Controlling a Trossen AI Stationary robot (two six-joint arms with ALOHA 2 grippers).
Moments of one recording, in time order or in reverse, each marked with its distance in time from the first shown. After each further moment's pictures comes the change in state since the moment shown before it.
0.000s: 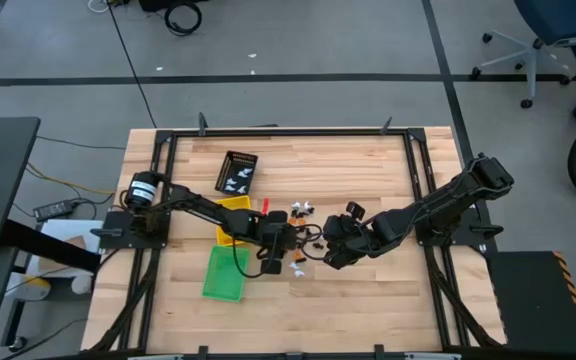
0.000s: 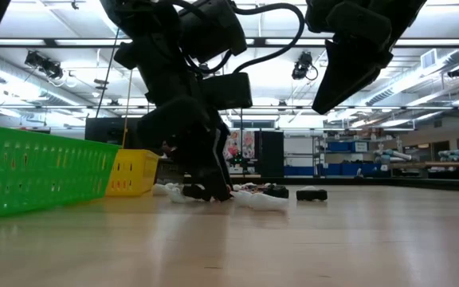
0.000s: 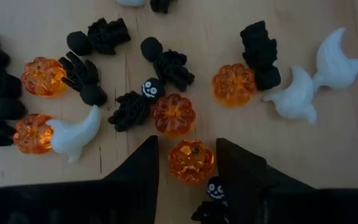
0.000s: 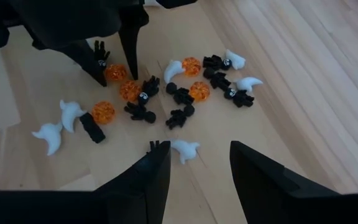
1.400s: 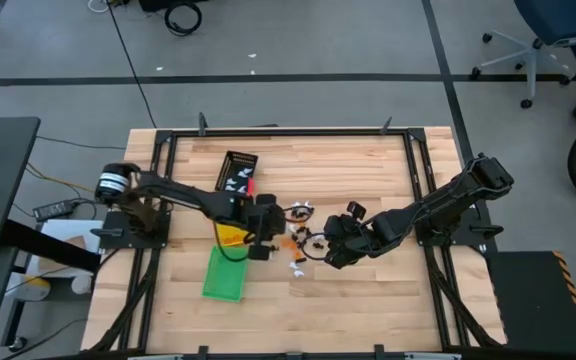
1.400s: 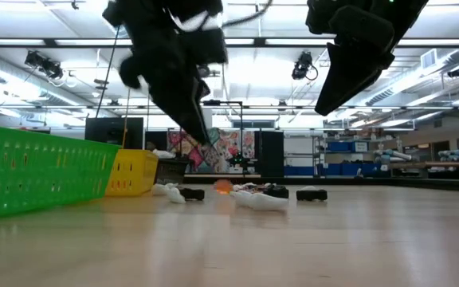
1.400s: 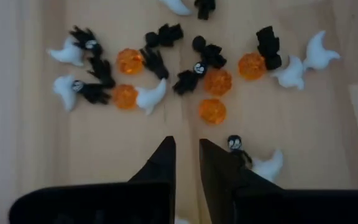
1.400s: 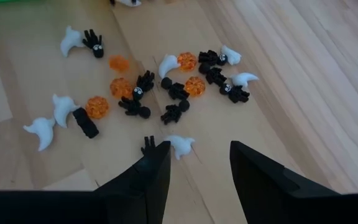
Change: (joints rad) left arm 0.048 -0.244 -0.005 -0.231 -0.013 0.050; right arm 0.000 0.001 0.000 -0.022 0.002 0.003
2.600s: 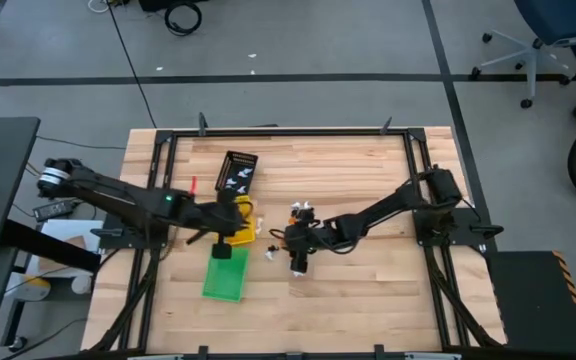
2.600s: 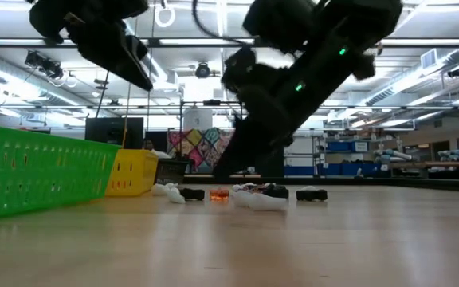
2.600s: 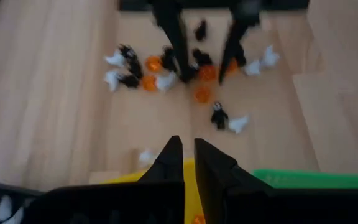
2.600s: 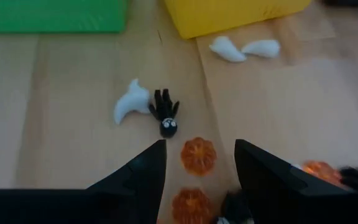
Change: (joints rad) left arm -0.113 -0.552 -0.352 0.060 -0.141 -0.080; right arm -0.186 0.395 0.010 0.772 -0.283 -0.468
